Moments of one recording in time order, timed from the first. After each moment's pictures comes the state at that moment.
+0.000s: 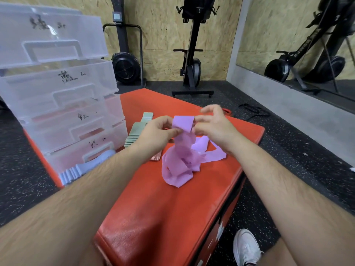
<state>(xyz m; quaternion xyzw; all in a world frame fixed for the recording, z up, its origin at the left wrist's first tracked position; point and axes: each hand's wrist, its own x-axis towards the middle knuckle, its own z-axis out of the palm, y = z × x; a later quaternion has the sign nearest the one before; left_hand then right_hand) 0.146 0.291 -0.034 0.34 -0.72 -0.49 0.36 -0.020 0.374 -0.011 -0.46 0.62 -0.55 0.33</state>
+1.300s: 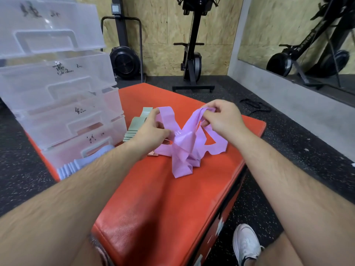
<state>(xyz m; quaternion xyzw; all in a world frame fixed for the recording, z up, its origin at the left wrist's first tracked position) 0.152 0.278 -0.047 0.38 -0.69 -0.51 0.33 -0.040 0.364 -0.015 -0.48 0.69 -0.52 0.13</state>
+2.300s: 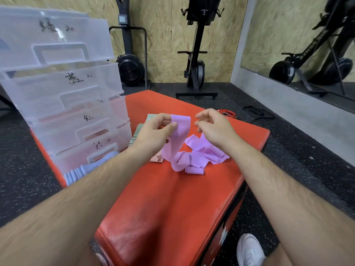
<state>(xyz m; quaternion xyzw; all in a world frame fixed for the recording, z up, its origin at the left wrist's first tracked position) 0.159 0.283 -0.035 0.34 -0.71 -0.47 0.40 -0.022 0.353 -0.019 -0.48 0.70 -0.49 0.20</state>
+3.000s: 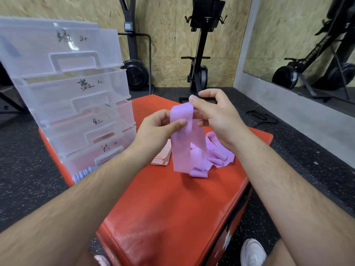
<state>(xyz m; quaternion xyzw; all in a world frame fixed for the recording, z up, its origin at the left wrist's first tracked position) 0.179 0.313 -0.001 0.26 -0.68 -0.52 0.44 0.021 0.378 0.041 -0.47 0.55 -0.63 0.30</state>
